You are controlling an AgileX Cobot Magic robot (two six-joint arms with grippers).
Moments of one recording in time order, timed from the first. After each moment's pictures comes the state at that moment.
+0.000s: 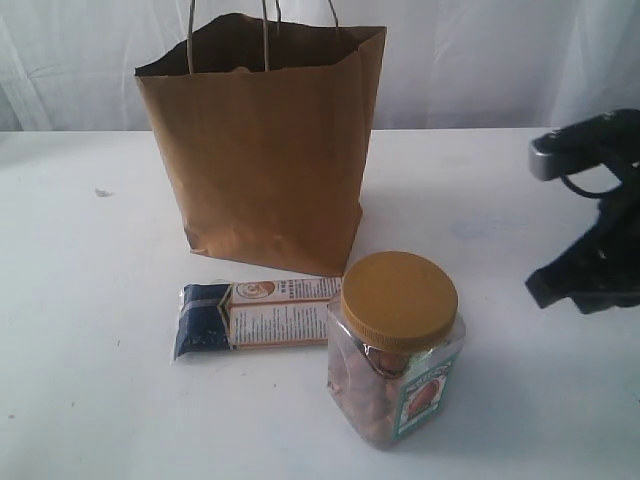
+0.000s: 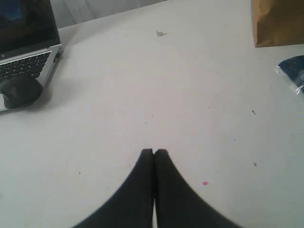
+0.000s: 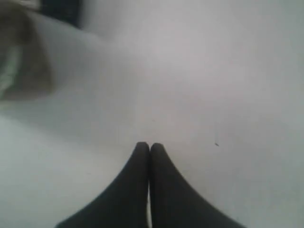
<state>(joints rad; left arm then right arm) 0.11 0.00 0.02 -0.29 0.40 0.53 0.27 1.26 -0.95 -0.03 1.02 -0.11</state>
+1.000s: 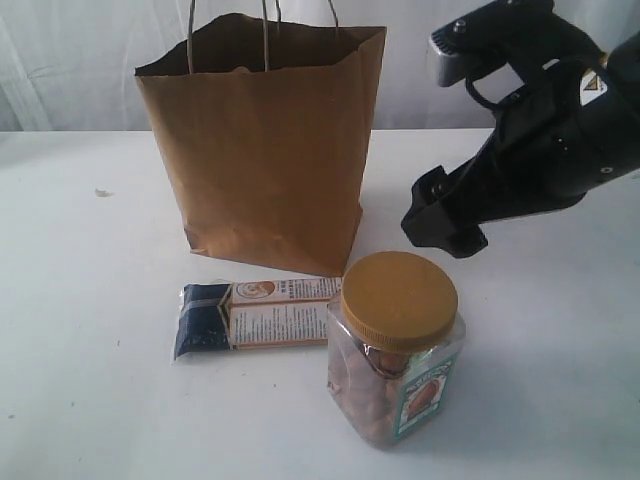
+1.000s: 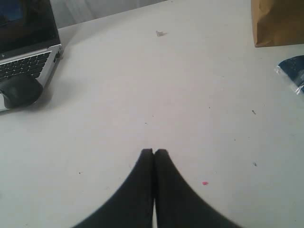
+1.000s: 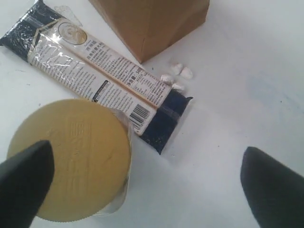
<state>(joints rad) 0.11 0.00 0.02 -0.29 0.40 0.53 0.50 1.25 -1.09 0.05 0.83 -0.19</state>
